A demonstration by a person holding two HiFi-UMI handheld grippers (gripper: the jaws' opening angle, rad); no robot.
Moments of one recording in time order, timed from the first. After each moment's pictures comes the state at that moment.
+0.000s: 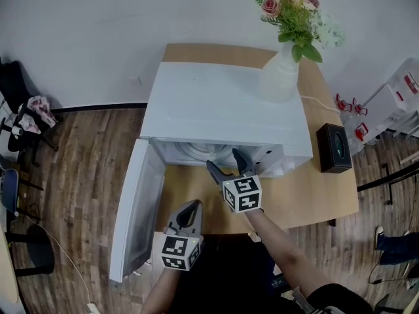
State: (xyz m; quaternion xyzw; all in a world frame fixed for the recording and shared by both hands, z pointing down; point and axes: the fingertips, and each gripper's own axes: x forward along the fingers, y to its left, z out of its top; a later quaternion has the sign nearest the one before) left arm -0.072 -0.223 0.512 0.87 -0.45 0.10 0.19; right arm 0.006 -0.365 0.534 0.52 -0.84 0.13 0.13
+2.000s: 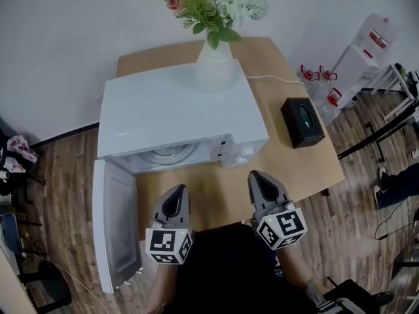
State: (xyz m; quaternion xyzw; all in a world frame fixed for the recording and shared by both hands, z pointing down) left arm -0.002 -0.249 0.448 0.90 -0.42 0.08 0.13; right arm 0.171 -0.219 0.420 0.64 -0.76 0.11 0.03
